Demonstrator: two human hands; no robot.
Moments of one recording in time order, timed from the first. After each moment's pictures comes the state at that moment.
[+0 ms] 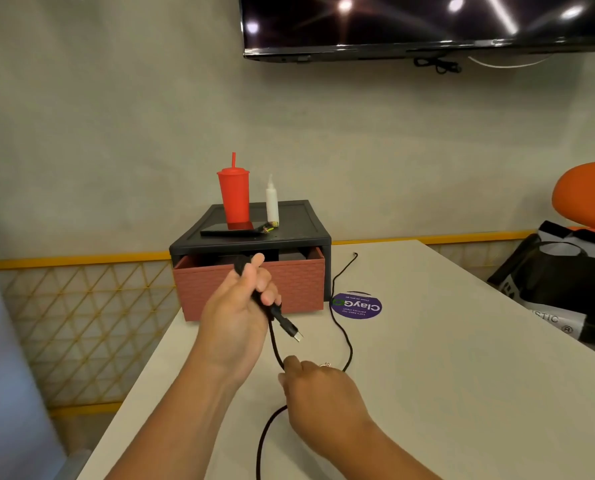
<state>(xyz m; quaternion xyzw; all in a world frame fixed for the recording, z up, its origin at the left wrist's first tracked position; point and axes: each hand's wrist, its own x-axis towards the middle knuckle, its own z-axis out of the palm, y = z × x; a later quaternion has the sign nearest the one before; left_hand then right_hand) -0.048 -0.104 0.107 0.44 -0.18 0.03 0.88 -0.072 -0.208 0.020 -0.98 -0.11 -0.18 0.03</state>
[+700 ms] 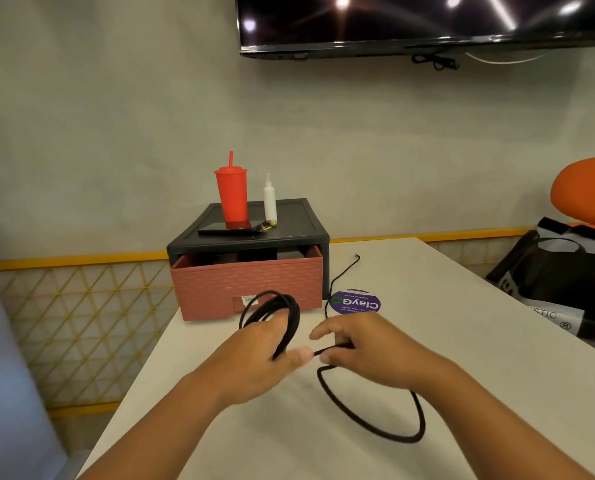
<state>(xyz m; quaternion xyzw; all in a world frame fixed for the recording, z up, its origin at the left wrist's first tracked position) -0.029 -0.085 0.067 0.92 -0.33 0.07 0.21 -0.066 -0.278 0.078 -0.94 -0.18 -0.07 0.29</state>
